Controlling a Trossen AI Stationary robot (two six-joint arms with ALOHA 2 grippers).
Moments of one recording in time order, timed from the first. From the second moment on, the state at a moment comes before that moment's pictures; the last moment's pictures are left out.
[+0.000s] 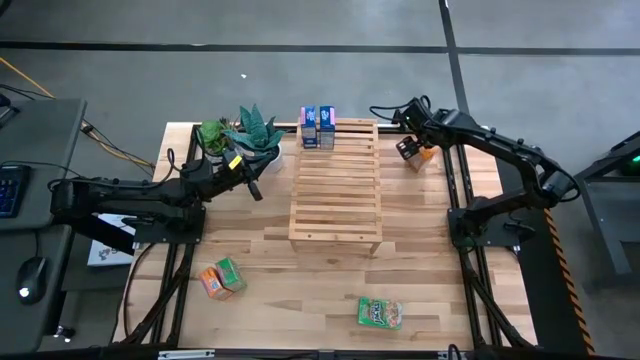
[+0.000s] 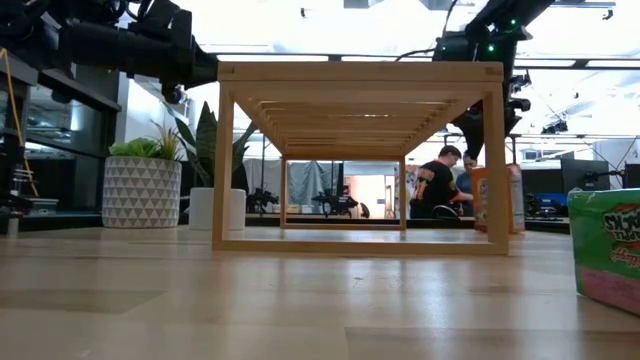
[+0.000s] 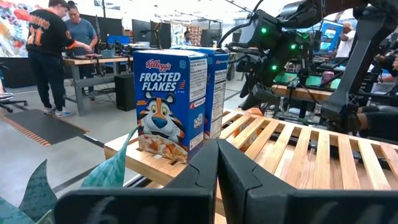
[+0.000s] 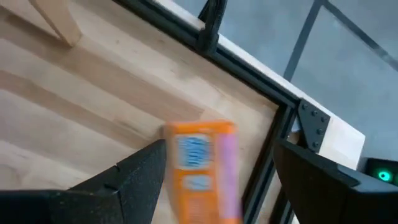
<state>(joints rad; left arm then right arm) 0.23 0.84 0.28 0.62 -0.30 -0.02 -0.75 1.35 1.07 -0.93 0.41 0.21</state>
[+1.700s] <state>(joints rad) 0.23 0.84 0.28 0.60 -0.30 -0.03 -0.75 1.35 1.01 -0.85 0.49 0.36</state>
